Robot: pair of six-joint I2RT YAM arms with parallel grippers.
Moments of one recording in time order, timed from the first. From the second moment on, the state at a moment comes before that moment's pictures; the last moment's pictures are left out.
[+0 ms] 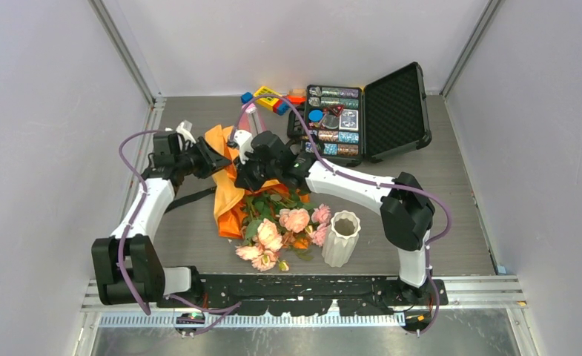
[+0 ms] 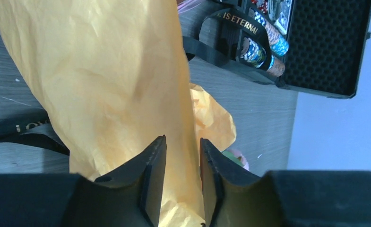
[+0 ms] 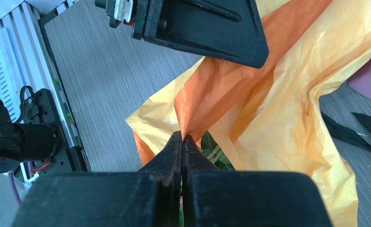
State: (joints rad) left arm 0.06 1.28 0.88 -0.26 0.54 -0.62; right arm 0.96 1.92 1.58 -0.19 -0.25 0.14
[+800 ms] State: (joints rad) left arm 0.09 1.35 1.10 -0.77 0.16 -0.17; right arm 0.97 1.87 1.50 -0.25 -0.07 0.07
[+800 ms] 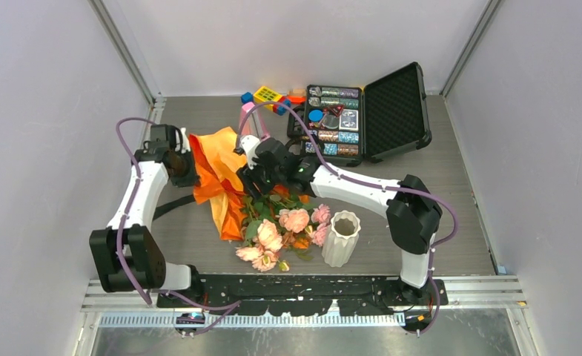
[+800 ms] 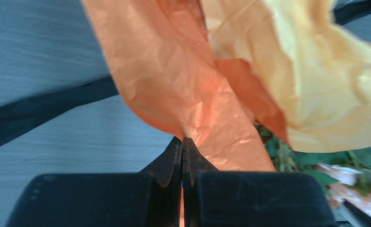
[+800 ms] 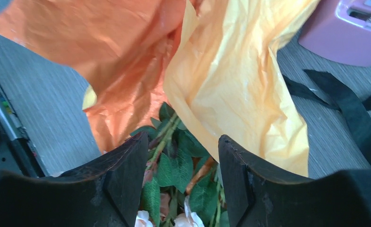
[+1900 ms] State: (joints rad) left arm 0.11 1.24 1.13 -0.89 -0.37 -0.06; right arm 0.96 1.84 1.42 -0.26 -0.02 0.06
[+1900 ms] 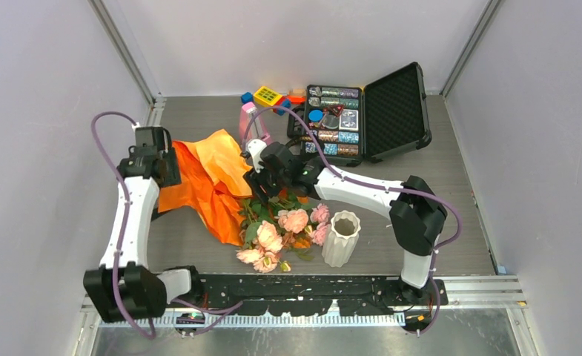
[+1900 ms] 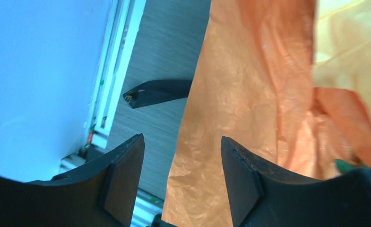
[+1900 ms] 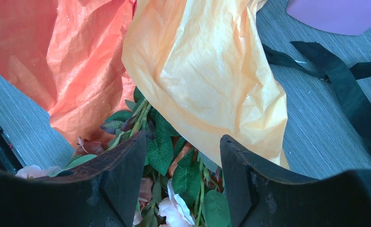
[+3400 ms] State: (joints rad) left arm 0.30 1.34 0.61 -0.19 0.40 -0.63; right arm 0.96 1.83 1.42 -0.26 -0.05 0.09
